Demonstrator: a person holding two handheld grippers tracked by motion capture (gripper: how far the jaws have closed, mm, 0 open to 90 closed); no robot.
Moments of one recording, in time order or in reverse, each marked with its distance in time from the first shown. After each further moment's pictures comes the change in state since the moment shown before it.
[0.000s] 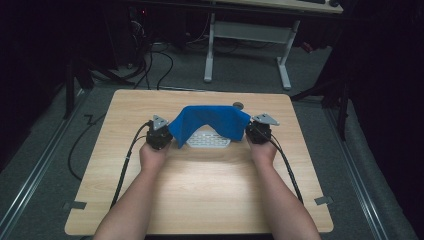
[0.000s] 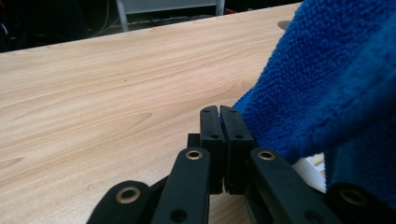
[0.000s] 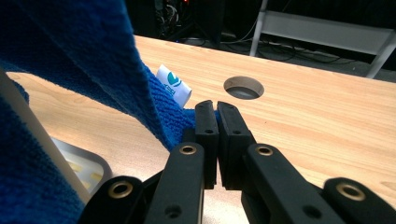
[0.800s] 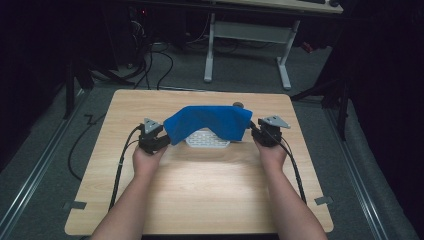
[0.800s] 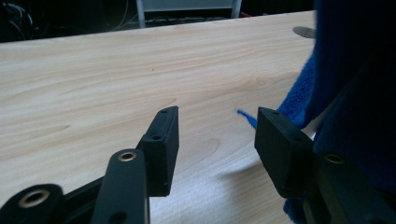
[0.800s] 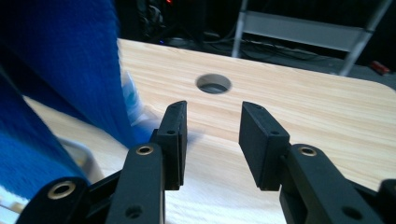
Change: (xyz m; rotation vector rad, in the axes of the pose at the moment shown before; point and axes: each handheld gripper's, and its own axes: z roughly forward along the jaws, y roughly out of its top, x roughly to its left) left arm 0.007 -0.007 -0.029 -0.003 0.059 -0.061; right arm -0.016 0.001 -0.033 0.001 -0.073 0.017
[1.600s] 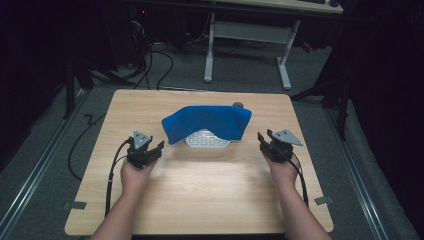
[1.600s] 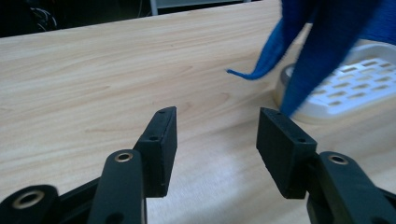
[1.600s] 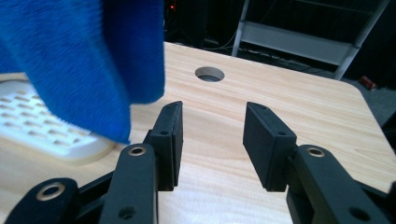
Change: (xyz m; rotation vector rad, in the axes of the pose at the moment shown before) left arm -0.005 -0.027 -0.053 0.010 0.052 0.044; right arm 0.000 -0.021 -0.061 -0.033 0.005 -0.065
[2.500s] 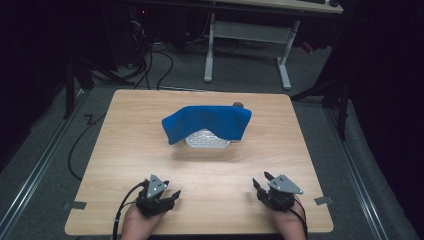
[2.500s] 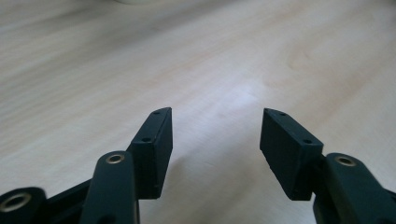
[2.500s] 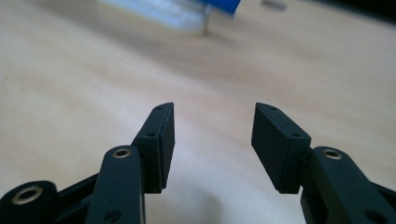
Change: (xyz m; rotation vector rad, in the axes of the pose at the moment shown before) left arm -0.100 -0.063 -0.075 0.191 -0.246 0.171; right arm 0.052 -0.075 -0.095 0.136 0.127 -0.113
